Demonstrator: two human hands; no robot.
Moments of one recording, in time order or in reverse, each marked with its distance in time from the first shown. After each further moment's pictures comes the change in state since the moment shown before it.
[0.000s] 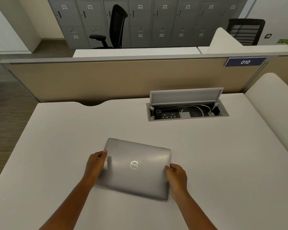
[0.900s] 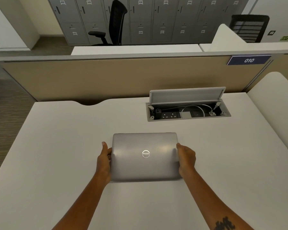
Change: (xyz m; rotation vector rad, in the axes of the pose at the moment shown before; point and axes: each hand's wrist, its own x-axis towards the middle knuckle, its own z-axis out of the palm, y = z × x) left_hand -0.011 0.036 0.047 -0.640 -0.050 -0.307; right_hand 0.077 -0.056 -0.011 0.184 0.122 0.011
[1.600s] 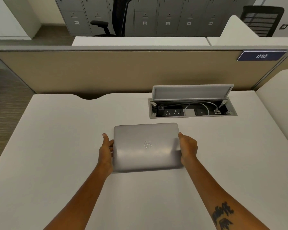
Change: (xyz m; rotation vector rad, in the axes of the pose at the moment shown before) left_hand 0.025 0.006 0.017 0.041 0.007 -0.013; right_hand 0.041 -0.024 0.022 -0.067 0.007 -0.024
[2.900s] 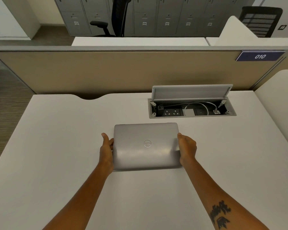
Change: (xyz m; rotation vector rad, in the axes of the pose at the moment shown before) left_hand 0.009 -0.002 0.002 -0.014 -0.003 0.003; right_hand -0.005 0.007 0.000 0.005 -0.007 -0.085
